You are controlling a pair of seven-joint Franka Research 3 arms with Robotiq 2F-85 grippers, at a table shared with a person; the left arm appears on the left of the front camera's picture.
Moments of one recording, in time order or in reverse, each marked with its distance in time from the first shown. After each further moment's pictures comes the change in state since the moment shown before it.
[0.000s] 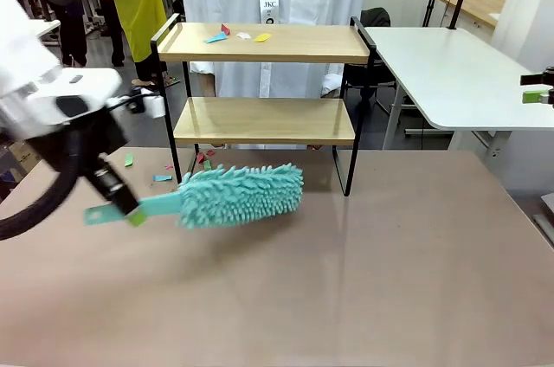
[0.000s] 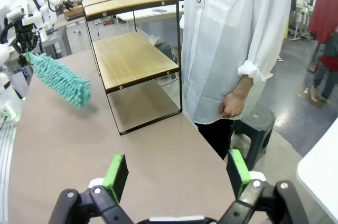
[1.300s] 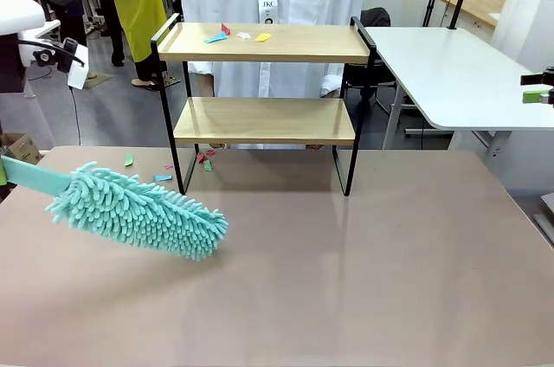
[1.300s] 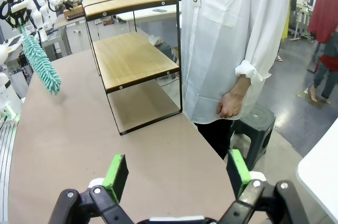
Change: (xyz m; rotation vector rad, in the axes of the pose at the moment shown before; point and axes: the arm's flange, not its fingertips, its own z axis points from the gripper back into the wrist) left arm -0.008 -0.012 0.117 0.189 0.421 -0.234; right arm 0.000 0.000 0.000 0.000 0.000 0.000
